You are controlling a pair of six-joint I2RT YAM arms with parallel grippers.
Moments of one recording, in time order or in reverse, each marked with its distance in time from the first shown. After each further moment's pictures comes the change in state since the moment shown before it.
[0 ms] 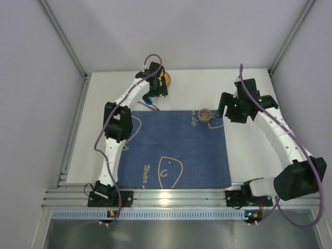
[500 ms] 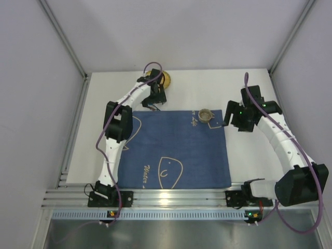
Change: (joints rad) left arm 0.000 0.016 -0.108 0.010 -0.014 -0.052; right arm -0.061 -0.070 -0.126 -0.084 0.042 -0.004
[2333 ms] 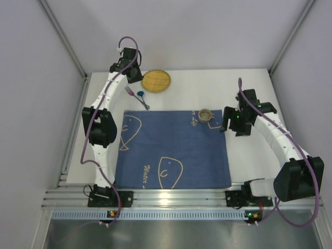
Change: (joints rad) left arm 0.154 -0.239 0.046 0.064 -0.016 0.124; right arm -0.005 0.048 -0.058 0.014 -0.058 -0.065
